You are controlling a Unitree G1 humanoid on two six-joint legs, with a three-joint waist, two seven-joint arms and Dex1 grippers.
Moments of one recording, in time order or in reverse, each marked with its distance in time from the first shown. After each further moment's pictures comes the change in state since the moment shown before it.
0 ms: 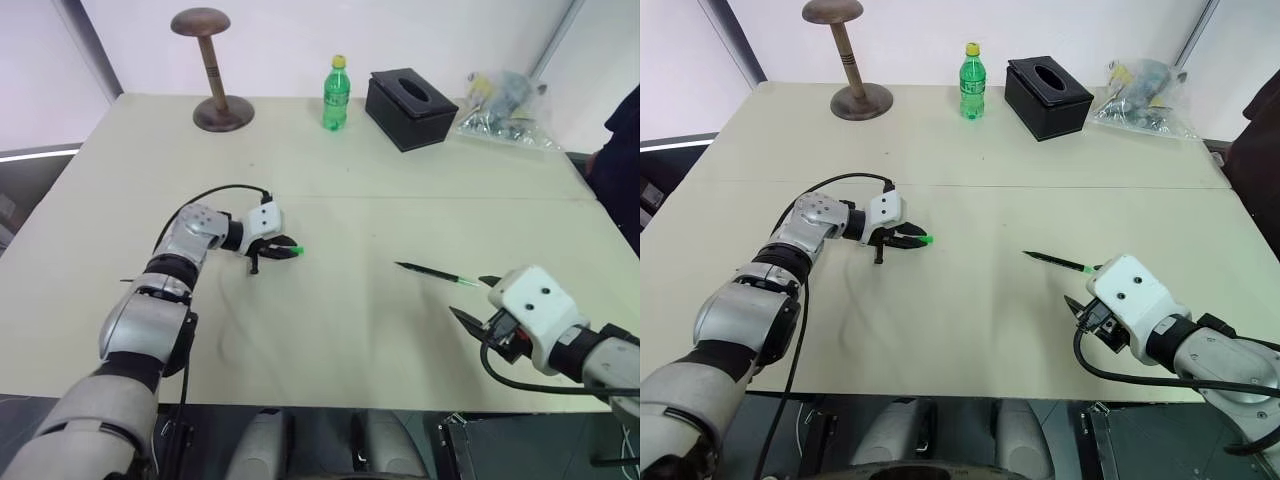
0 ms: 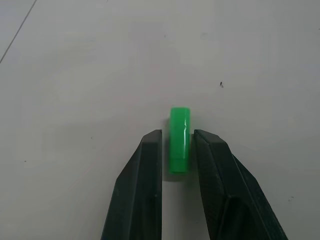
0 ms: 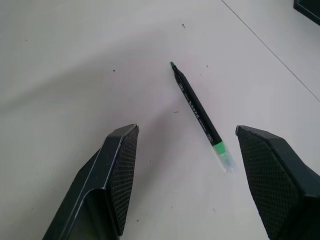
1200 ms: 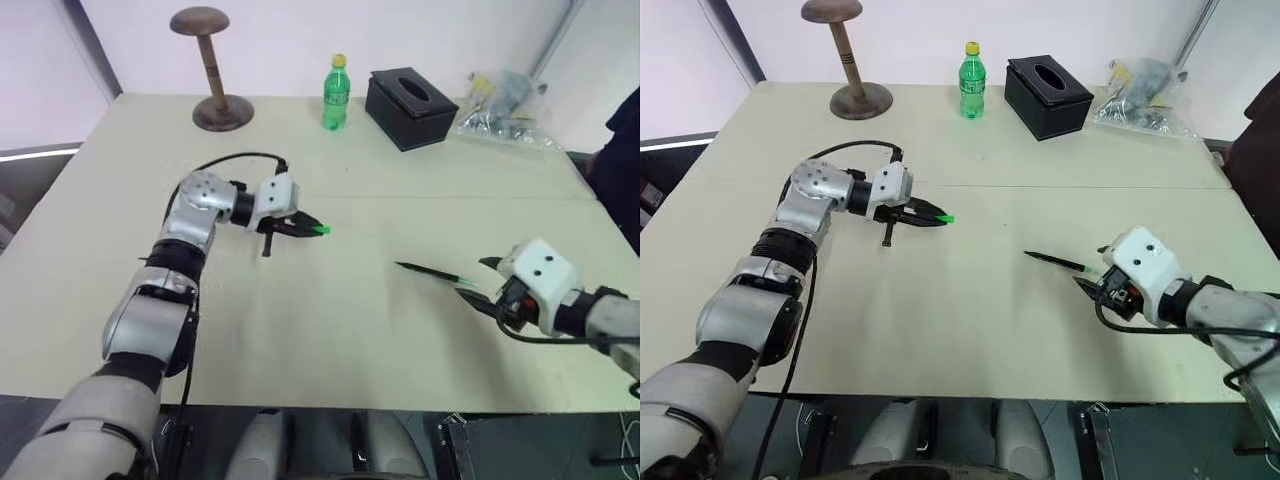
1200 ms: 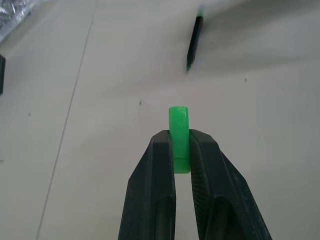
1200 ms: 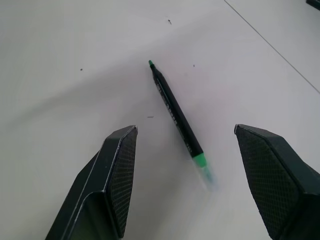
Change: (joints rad) left arm 0.035 -0.005 0.034 -0.434 -0.176 0.127 -0.216; right arm -0.268 -0.009 0.188 0.495 -0.188 -0.285 0.355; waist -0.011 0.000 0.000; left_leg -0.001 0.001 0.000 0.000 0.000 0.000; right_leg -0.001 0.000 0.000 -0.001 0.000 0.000
